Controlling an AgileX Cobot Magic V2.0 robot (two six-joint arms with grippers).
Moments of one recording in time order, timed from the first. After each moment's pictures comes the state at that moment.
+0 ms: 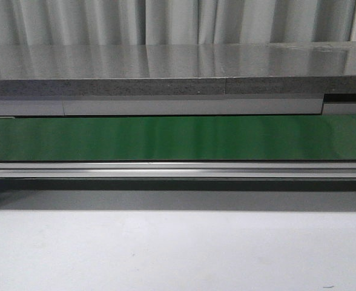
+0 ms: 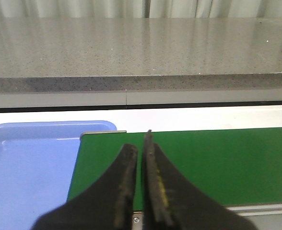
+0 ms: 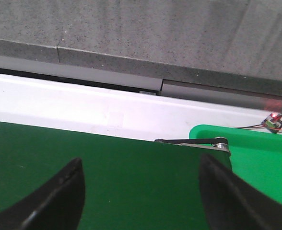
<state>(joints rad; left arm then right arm) -0.14 0.54 -0.32 -0.06 0.02 0.10 0.02 0.80 -0.66 -0.07 0.28 0.02</state>
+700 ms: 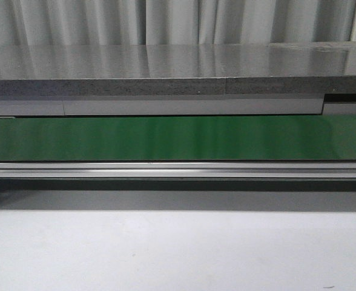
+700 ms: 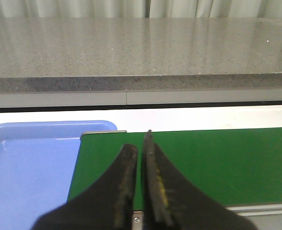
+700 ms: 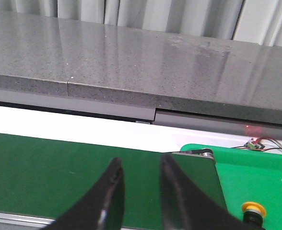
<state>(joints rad) -0.14 0.54 -0.32 -0.06 0.02 0.10 0.02 0.39 -0.41 -0.07 0.25 0.02</state>
